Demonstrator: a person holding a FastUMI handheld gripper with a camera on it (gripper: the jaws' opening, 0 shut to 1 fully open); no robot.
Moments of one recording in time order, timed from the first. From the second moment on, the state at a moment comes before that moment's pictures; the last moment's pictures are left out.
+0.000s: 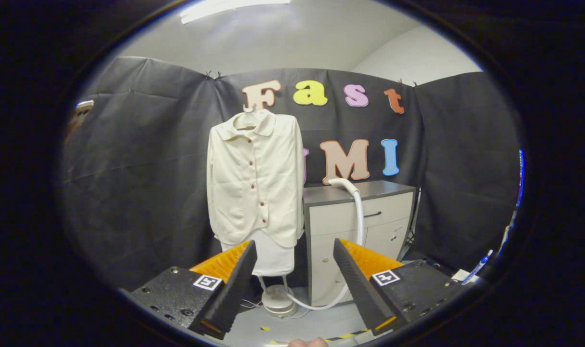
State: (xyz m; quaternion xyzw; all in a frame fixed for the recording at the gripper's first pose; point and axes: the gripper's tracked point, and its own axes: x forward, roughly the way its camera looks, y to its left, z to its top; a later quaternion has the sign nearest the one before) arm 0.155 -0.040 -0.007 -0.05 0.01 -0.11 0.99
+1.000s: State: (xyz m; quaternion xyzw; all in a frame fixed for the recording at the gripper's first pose) arm 0.411 -0.244 0.036 -0.09 0.02 -0.08 0.99
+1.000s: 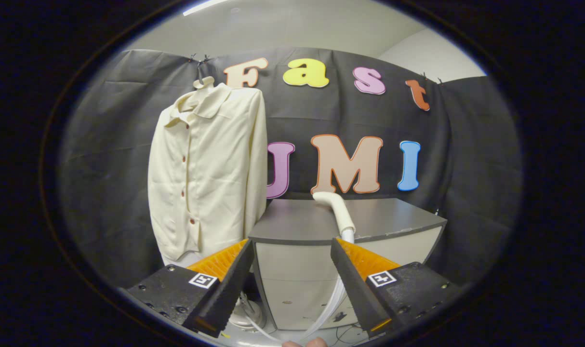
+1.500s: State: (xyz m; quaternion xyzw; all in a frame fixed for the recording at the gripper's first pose) arm 0.517 -0.330 0.044 -0.10 0.05 -0.12 0.99
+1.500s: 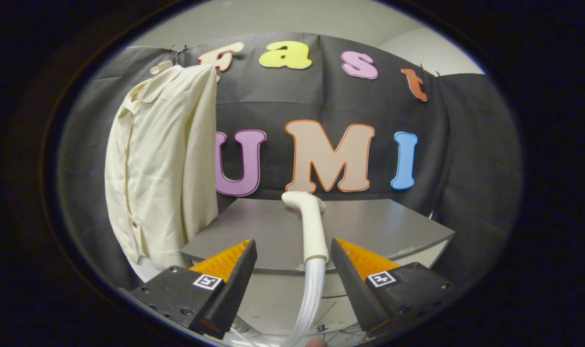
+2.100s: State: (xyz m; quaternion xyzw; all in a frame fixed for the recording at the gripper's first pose) arm 0.607 -0.388 0.013 -0.12 0.13 -0.14 0.97
